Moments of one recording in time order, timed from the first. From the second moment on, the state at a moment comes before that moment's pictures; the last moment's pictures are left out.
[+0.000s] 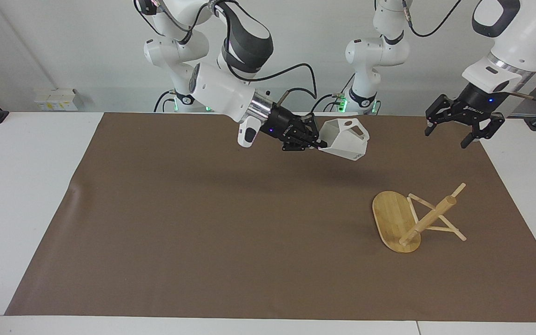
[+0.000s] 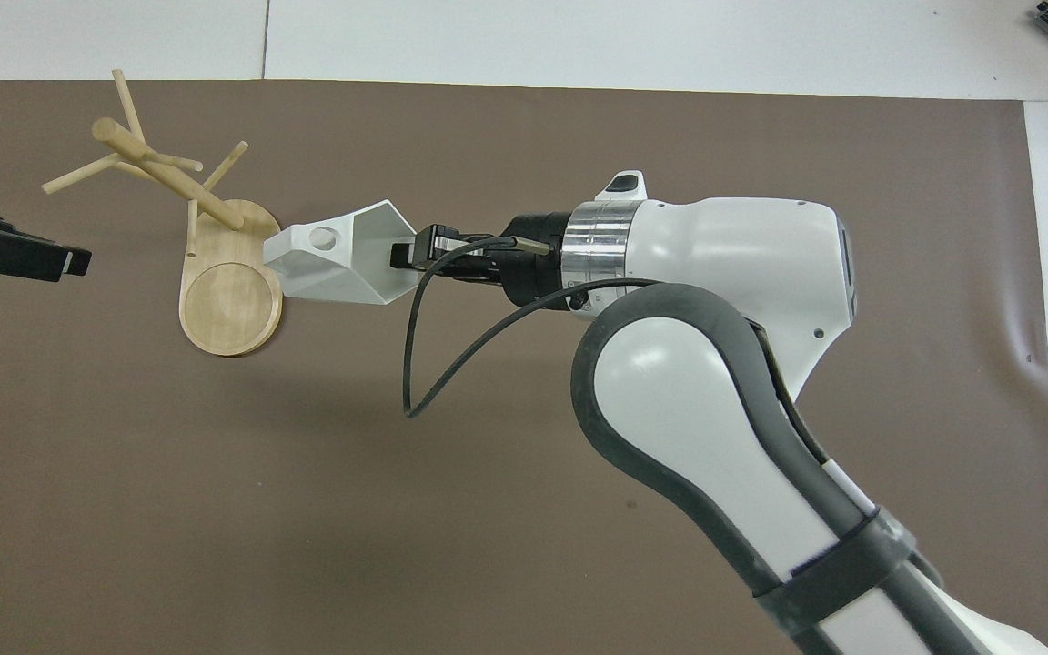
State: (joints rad) left arm -0.05 0.01 0.03 -1.57 -0.20 1.69 0.48; right arm 0.31 0.24 0.25 -1.67 1.11 2.38 -0.06
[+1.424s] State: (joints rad) left arm -0.10 -0.04 0.02 -1.87 -0.66 1.88 1.57; right arm 0.31 0.24 0.25 -1.67 1.06 2.38 -0.06
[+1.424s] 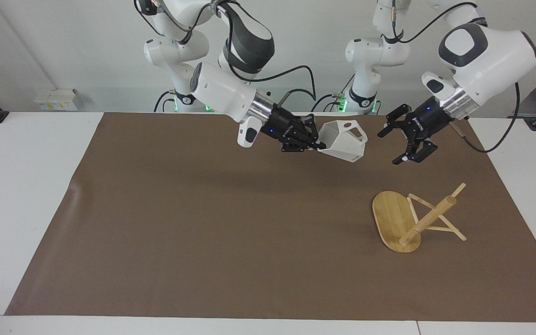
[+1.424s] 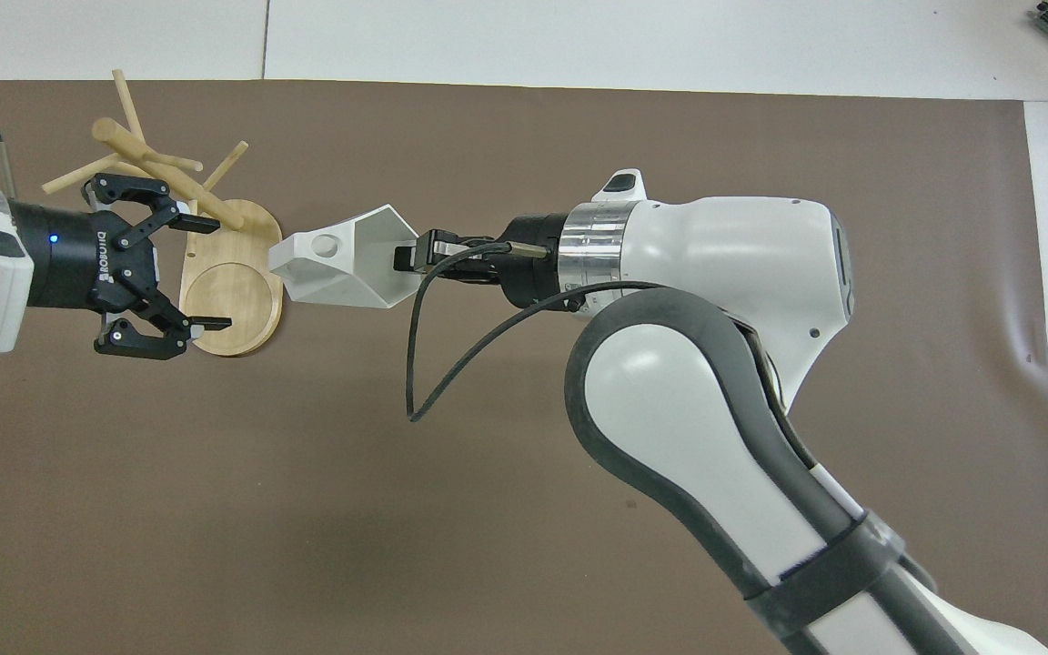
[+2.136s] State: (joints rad) left arm -0.20 -0.04 0.02 -1.94 -0.83 2.02 1.63; right arm 0.32 0.24 0.25 -1.67 1.04 2.38 -0.06
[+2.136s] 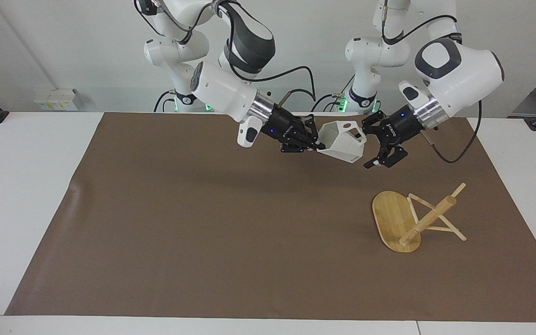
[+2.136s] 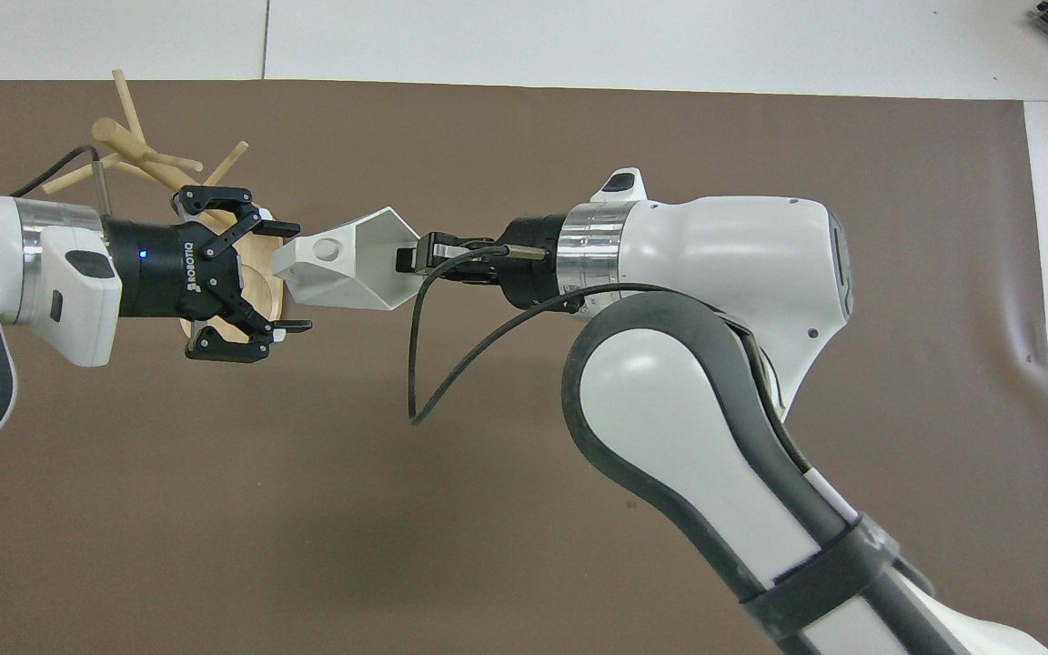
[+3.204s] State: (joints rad) left arm -0.24 -0.04 0.03 -1.95 -0.89 2.03 1.63; right arm 0.32 0.24 0.25 -1.67 1.03 2.38 -0.06
